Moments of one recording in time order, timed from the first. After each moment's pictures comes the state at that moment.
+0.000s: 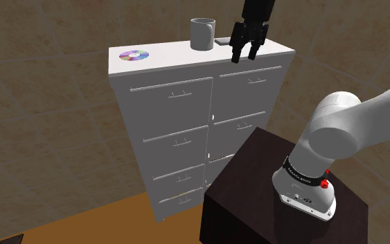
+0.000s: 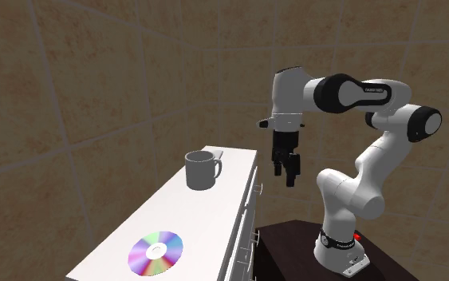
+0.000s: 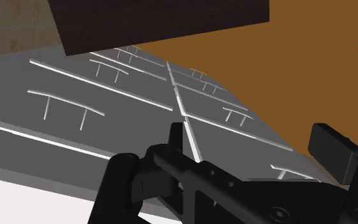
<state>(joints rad) 0.01 -0.84 -0.04 -2.38 0.10 1.57 0.13</state>
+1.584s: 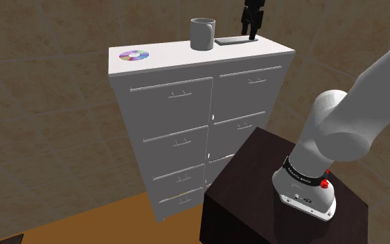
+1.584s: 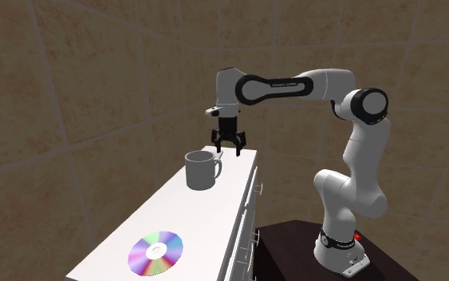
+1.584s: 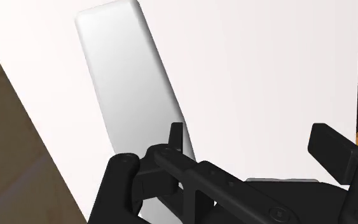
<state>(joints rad) 0.22 -0.33 -0.63 -1.91 -0.16 1.62 -1.17</state>
